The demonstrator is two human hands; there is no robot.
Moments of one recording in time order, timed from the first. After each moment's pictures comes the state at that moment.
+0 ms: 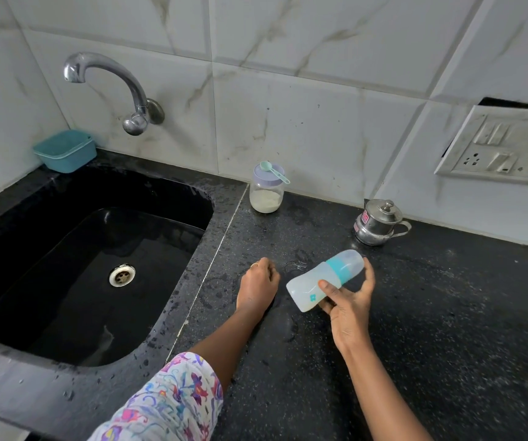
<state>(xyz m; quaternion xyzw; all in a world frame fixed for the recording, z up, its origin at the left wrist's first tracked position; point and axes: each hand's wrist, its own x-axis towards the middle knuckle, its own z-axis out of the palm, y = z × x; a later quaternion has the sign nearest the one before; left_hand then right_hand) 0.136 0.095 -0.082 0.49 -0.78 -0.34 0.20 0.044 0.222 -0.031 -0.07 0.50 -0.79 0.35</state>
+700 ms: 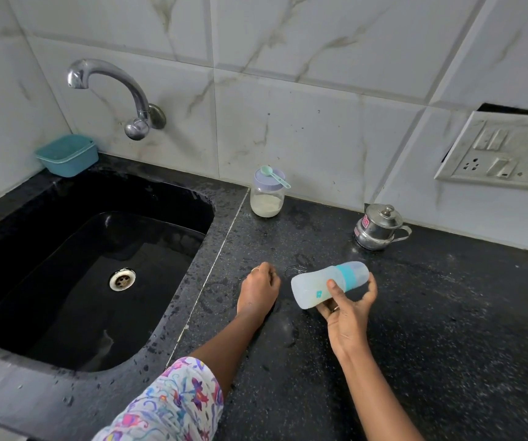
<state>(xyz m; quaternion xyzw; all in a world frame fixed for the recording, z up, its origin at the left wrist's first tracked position) 0.136 0.095 -0.080 0.49 -0.78 -0.34 0.20 0.043 0.219 -0.037 -0.04 0.49 -0.80 0.35</state>
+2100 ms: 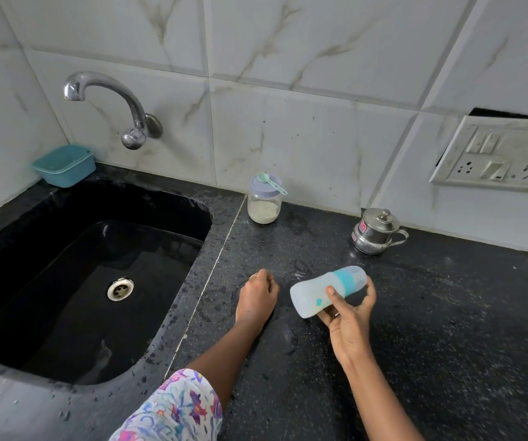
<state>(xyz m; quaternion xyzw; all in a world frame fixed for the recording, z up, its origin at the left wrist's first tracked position) 0.136 0.096 -0.080 0.49 -0.78 -0.34 0.21 0.037 0.222 -0.038 -0.03 0.49 -0.79 0.36</state>
